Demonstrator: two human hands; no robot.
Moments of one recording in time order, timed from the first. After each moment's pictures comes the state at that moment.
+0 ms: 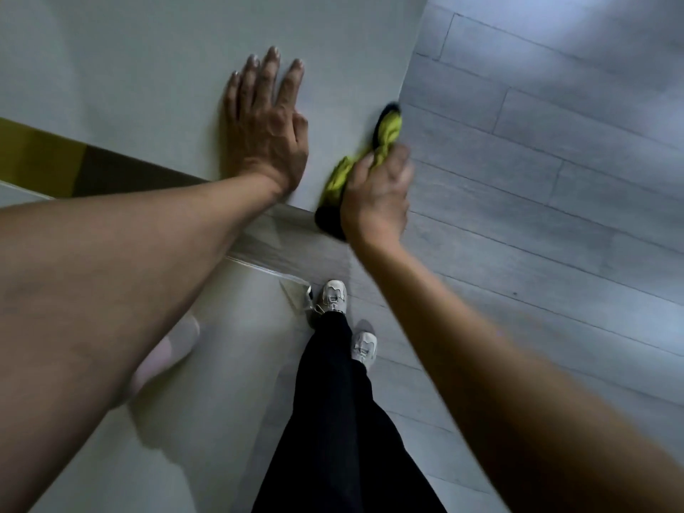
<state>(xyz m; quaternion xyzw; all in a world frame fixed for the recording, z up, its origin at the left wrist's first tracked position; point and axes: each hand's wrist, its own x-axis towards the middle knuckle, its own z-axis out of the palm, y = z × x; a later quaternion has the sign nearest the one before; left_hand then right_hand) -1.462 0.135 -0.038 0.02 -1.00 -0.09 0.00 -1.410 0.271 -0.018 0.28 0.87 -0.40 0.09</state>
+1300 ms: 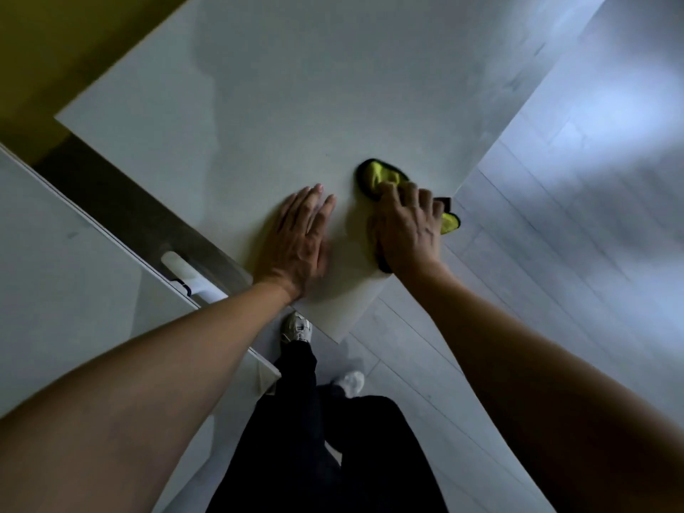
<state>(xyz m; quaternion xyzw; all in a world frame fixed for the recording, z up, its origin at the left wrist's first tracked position) -1.463 0.132 -0.032 0.04 -0.97 -0.23 0.05 -1.579 0.296 0.005 -0.23 0.97 0.03 0.10</state>
